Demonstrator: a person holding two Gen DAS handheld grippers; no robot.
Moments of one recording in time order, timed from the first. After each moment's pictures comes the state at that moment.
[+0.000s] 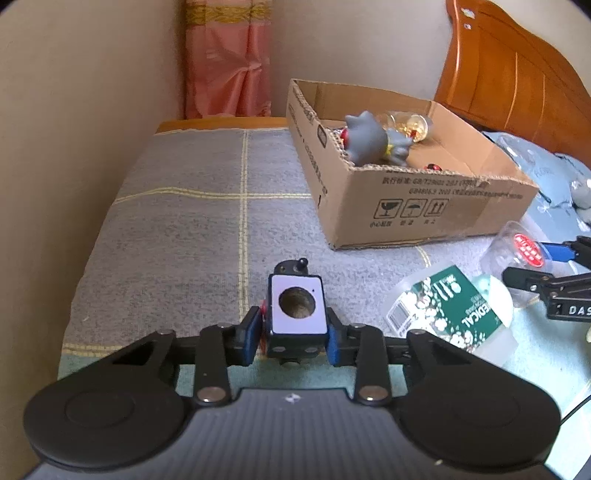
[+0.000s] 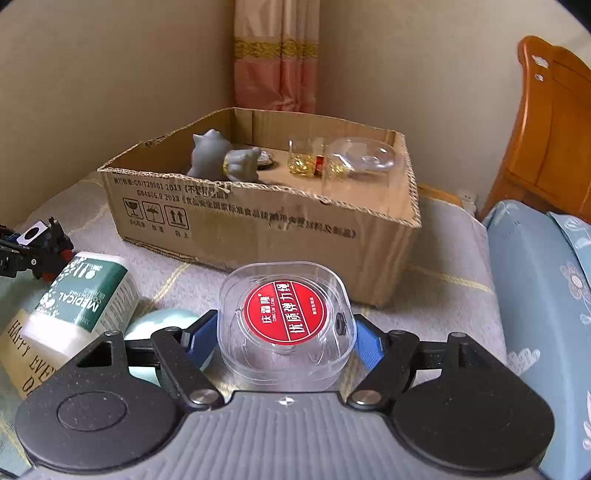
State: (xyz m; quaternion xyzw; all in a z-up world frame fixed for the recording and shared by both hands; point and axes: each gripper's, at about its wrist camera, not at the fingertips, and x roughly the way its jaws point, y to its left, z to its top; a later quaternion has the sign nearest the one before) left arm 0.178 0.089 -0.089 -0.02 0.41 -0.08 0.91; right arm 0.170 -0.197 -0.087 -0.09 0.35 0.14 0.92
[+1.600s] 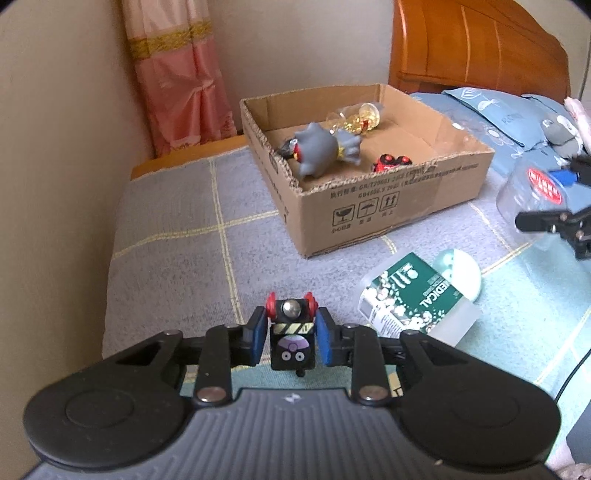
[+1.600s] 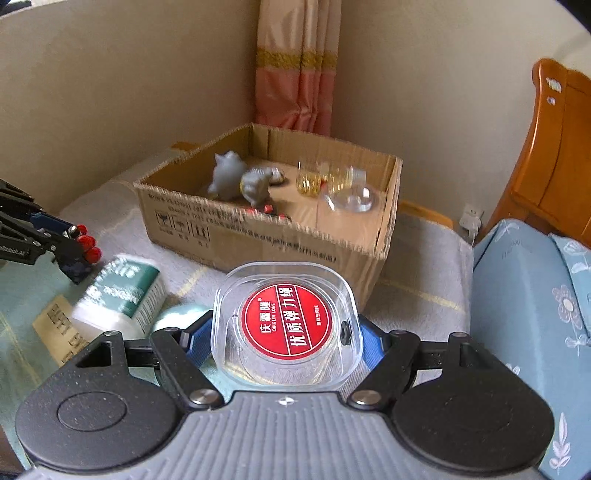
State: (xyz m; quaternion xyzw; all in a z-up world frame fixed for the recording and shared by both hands) left arm 0.169 0.071 -0.048 0.08 0.42 -0.12 0.90; right arm 0.144 -0.211 -0.033 -0.12 0.35 0.18 0.91
